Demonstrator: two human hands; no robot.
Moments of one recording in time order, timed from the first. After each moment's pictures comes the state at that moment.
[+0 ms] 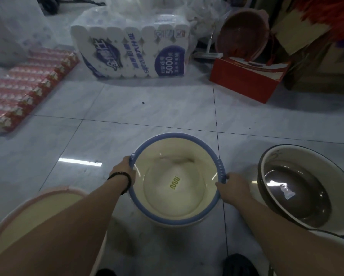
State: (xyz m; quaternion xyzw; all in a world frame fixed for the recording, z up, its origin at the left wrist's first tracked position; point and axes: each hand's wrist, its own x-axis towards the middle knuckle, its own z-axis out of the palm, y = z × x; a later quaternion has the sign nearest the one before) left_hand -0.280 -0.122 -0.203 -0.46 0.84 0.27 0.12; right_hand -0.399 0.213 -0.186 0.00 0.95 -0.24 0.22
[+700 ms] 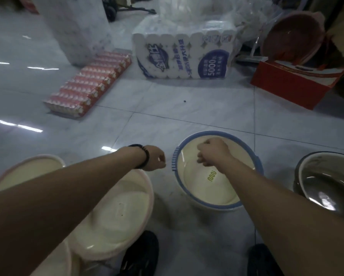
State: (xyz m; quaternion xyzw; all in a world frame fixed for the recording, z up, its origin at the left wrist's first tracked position) left_hand -0.182 -0.107 -0.007 -0.25 0.90 0.12 0.33; right_hand -0.323 0.056 -0.059 -0.09 0.85 -0.40 0.33
